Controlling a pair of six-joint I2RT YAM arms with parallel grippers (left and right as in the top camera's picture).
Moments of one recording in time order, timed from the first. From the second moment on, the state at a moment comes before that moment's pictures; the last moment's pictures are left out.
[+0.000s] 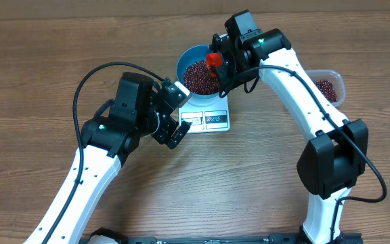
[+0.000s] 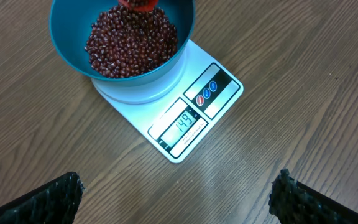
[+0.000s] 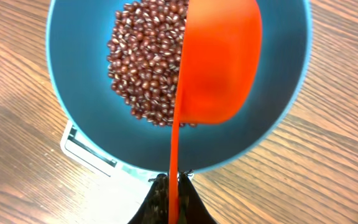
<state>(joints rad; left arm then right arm) -0.35 1.30 1.11 -0.71 0.25 0.34 0.39 2.06 1.91 -1.09 -0.17 -0.11</state>
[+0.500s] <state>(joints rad) -0.35 1.30 1.11 -0.71 0.25 0.34 0.46 2.06 1.92 -1.11 -0.02 -0.11</state>
